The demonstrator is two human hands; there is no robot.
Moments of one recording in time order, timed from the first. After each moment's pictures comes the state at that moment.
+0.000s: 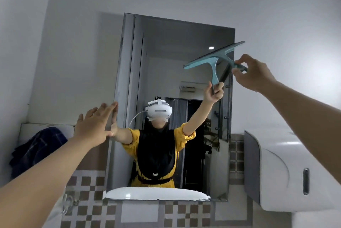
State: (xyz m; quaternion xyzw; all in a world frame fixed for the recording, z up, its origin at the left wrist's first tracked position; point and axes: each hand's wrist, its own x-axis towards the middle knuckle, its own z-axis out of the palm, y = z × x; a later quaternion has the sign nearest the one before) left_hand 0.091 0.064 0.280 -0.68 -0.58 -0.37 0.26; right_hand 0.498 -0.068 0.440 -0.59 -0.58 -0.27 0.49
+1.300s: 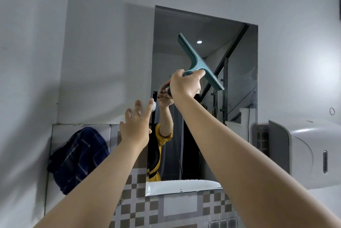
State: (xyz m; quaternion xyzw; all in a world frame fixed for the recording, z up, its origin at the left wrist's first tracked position) left_hand 0.089 0.079 0.281 -0.73 -0.50 -0.40 0.22; right_hand 0.192 -0.003 0.391 -0.39 -0.38 0.06 0.84
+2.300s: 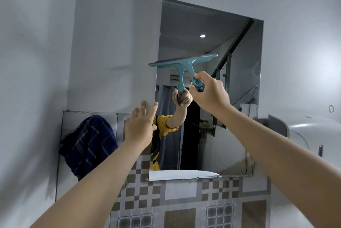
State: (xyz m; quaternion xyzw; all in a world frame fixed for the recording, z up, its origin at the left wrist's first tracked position) left_hand 0.072 0.080 0.240 -0.75 -0.47 -0.40 0.24; right_hand 0.255 -0.025 0.341 -0.54 -0.61 -0.28 0.51
